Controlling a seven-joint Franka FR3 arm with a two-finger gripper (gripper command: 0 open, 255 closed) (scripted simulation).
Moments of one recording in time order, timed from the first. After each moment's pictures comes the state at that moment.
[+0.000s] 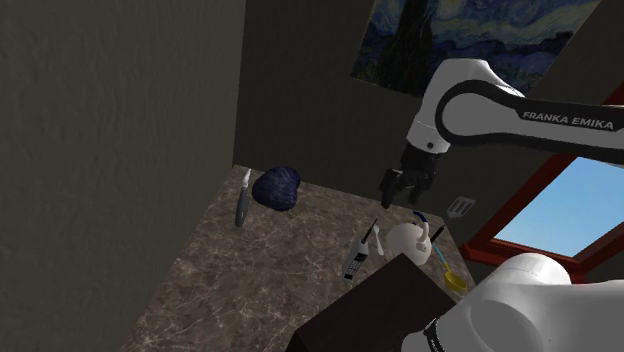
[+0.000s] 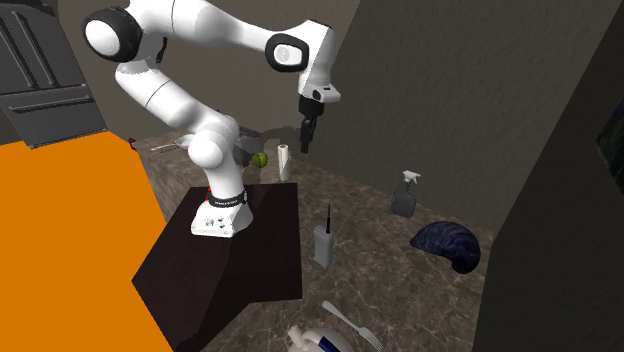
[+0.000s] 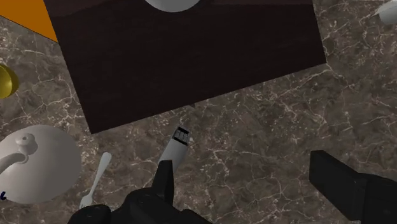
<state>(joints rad) -0.06 -0.78 -0.02 -2.65 0.01 1.76 0.17</state>
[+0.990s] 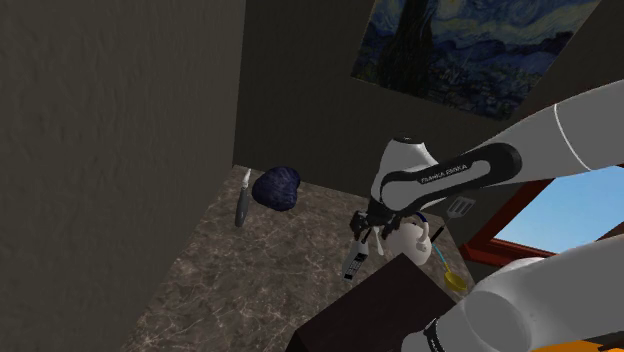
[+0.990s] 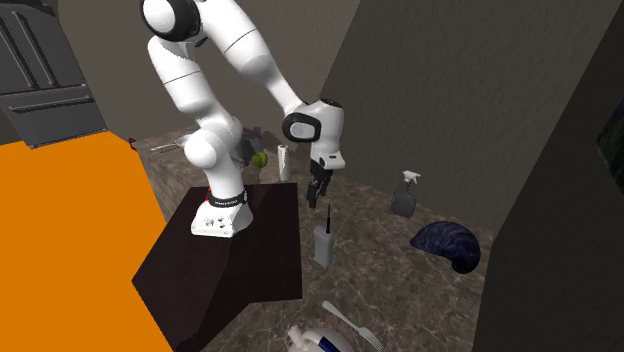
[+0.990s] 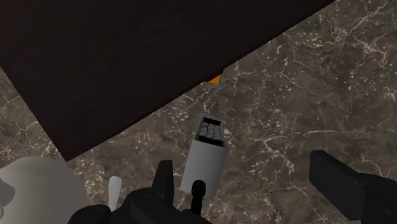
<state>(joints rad) -0.18 -0.32 0.04 -2.87 -0.08 2.44 0.41</state>
